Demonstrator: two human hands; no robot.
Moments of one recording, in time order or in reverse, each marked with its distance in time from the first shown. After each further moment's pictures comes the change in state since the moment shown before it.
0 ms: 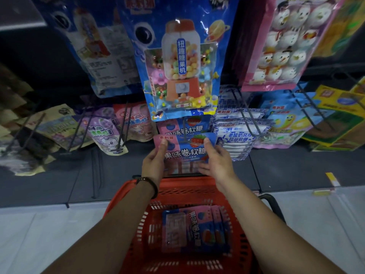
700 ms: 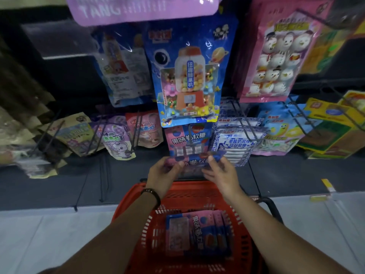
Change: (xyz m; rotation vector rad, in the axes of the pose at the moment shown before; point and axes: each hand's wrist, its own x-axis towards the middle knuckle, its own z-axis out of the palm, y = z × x) left_hand -0.040 0.003 -0.018 0.264 -0.084 0.169; right_hand -0.028 0.022 -0.018 0.010 -0.098 -0.193
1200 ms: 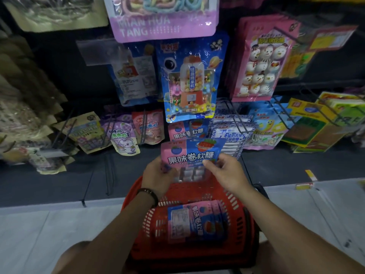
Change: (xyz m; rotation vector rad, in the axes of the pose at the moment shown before) left_hand -0.070 0.031 -0.041 0.272 0.010 0.096; right_hand -0.071 -0.040 -0.016 -0.552 -0.040 -0.272
